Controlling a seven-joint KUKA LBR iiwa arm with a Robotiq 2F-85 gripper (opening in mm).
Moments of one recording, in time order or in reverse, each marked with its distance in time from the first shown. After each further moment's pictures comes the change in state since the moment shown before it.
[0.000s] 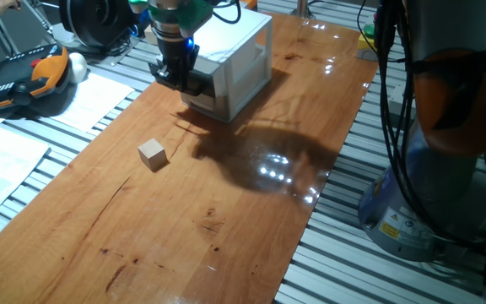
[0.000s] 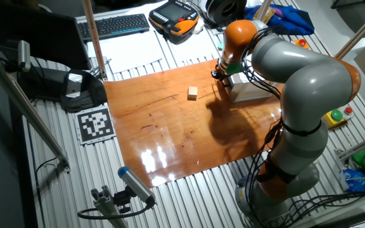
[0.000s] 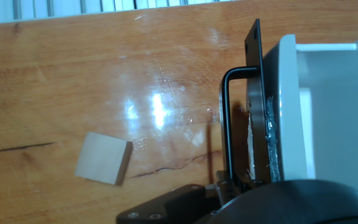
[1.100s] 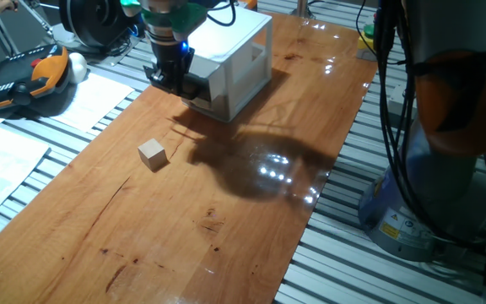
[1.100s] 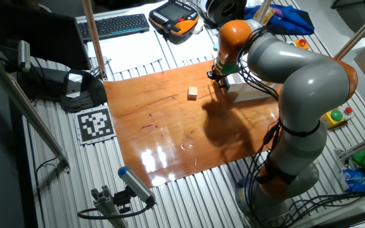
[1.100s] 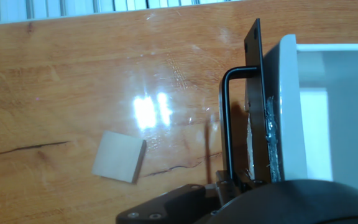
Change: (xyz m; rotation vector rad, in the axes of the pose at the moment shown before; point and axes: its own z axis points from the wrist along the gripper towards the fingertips) arm 0.002 0.021 -0.004 0.008 0.002 0.003
